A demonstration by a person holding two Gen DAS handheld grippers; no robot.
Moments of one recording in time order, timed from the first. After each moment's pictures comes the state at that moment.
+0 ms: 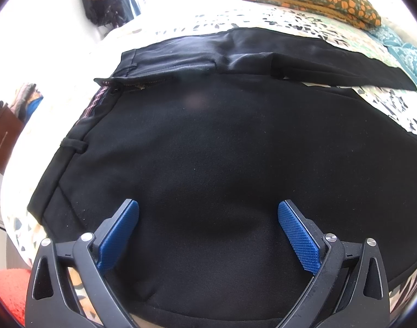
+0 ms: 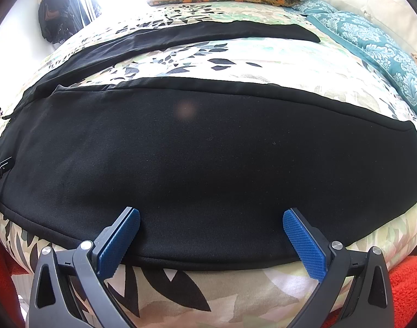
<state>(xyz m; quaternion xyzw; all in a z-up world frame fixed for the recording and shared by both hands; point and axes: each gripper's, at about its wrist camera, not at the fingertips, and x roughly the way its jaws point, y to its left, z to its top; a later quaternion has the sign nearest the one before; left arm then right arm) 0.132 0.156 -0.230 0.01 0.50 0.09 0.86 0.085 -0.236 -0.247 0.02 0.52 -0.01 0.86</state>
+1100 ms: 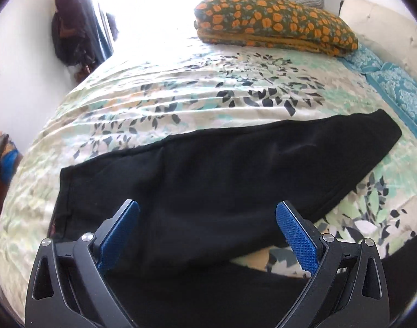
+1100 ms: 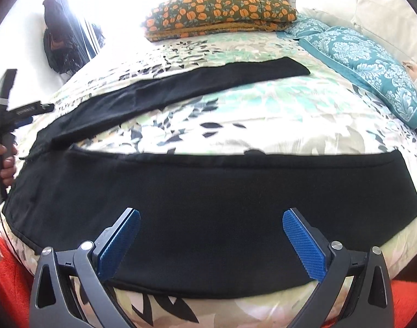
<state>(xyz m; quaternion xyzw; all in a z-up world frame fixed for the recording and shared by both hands) 0.317 0.092 -0.165 0.04 0.44 0.02 0.90 0.121 -0.273 -0.169 0.07 0.44 0.01 0.90</state>
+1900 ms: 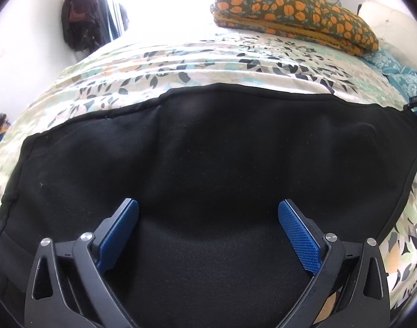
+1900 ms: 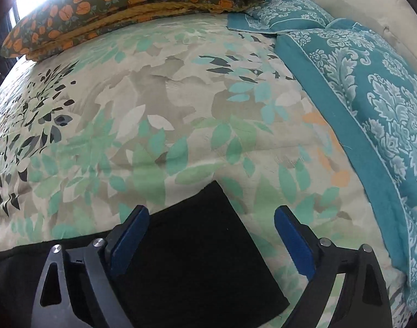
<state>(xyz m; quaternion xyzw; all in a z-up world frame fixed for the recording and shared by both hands) 0.342 0.116 -0.256 0.00 0.42 0.04 0.90 0.607 -0.505 -0.240 0.05 0.53 -0.10 0.84</state>
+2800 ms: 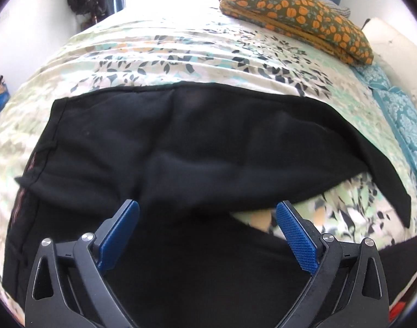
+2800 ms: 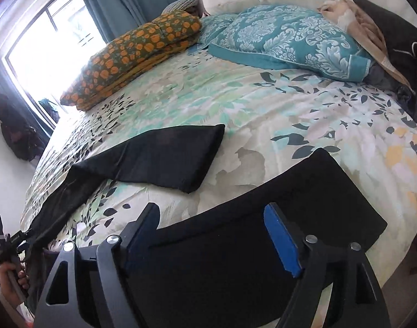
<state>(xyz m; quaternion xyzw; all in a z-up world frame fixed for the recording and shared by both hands) 0.258 0.121 -0.182 -0.08 0.49 0.01 0.87 0.112 -0.442 -0.168 0.21 0.38 -0.10 0.89</state>
